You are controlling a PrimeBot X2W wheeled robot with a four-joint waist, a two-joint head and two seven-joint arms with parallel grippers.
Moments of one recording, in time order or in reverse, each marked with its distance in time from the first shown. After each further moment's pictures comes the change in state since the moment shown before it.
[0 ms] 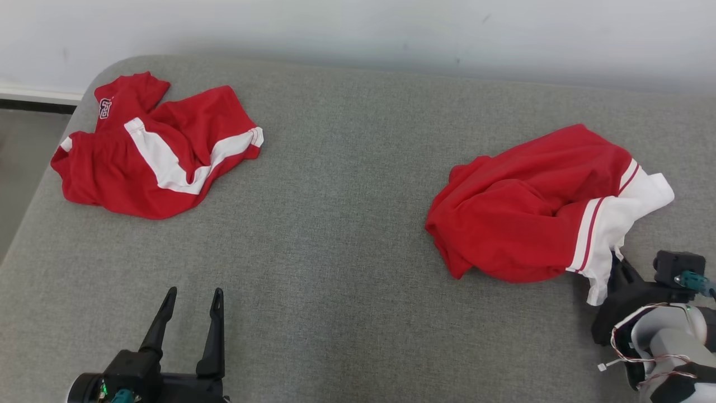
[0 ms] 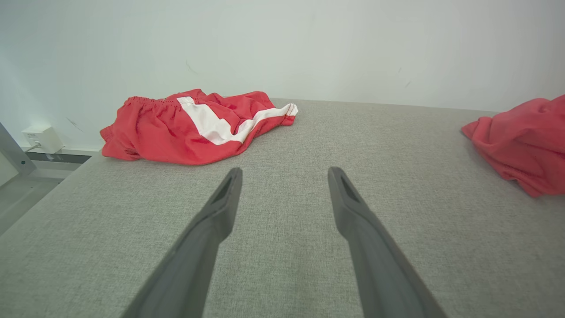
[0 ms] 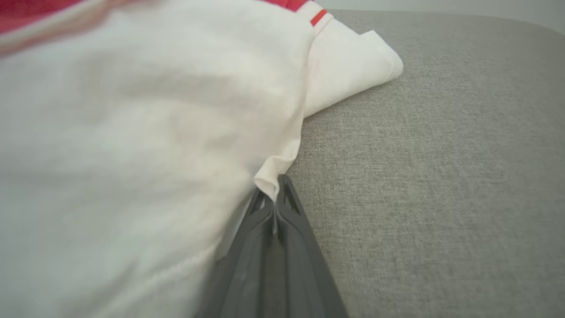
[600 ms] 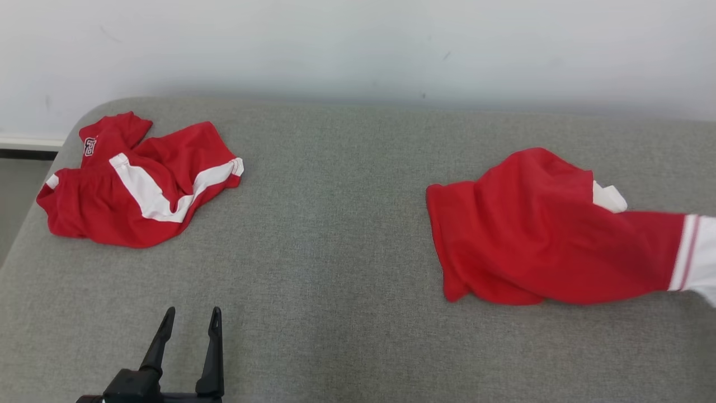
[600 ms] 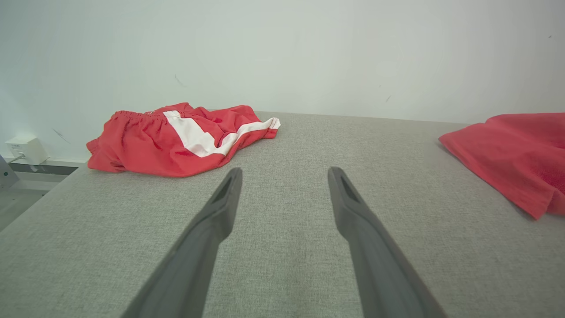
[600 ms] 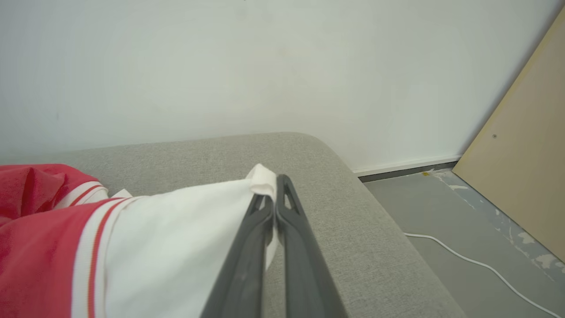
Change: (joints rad) left arm 0.047 -0.022 0.029 -0.005 0.011 0.000 0.000; right arm 0.109 -0.268 -0.178 -0.175 0.080 0.000 -0.006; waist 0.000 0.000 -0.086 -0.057
